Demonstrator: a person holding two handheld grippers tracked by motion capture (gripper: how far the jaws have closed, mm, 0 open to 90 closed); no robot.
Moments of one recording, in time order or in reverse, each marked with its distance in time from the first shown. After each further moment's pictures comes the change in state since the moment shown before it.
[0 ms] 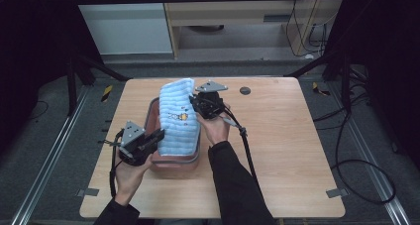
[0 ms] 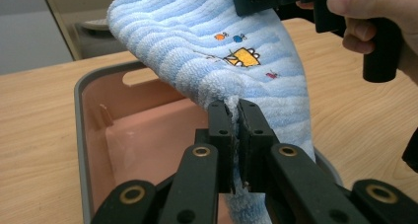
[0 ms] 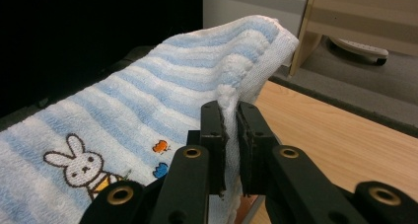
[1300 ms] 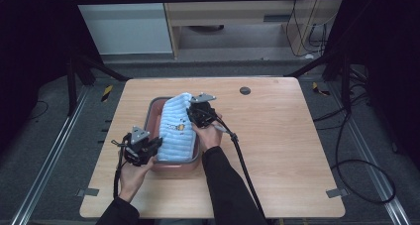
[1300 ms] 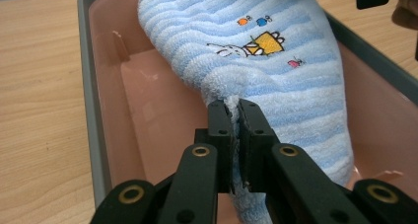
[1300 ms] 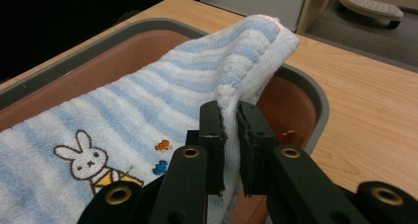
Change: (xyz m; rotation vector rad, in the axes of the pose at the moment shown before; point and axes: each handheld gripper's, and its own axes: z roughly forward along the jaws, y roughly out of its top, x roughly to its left) left arm 0.025 -0.041 0.039 0.183 0.074 -0.026; right arm 0.003 -0.046 0.053 0.120 -0.012 0.001
